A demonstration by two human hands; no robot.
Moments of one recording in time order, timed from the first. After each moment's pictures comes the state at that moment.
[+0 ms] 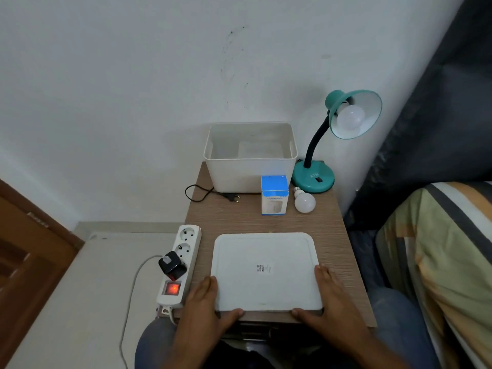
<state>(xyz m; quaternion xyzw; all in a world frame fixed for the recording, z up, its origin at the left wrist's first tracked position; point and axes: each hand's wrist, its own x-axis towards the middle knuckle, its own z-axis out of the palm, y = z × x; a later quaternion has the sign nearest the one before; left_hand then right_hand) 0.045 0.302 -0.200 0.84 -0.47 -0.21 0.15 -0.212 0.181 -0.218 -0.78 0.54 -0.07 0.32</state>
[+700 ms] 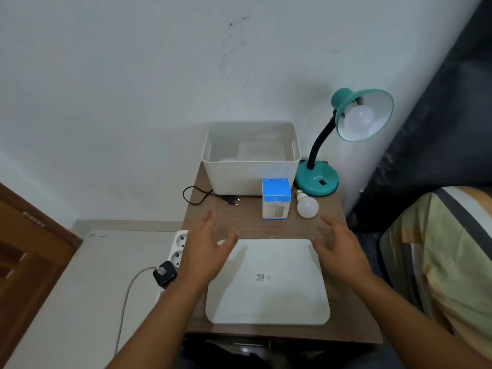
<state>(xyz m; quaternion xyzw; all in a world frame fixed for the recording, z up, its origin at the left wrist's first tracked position) 0.080 0.192 -0.139 0.81 -0.46 -0.17 0.31 -0.183 0.072 -0.173 -0.73 0.59 -0.18 0.30</state>
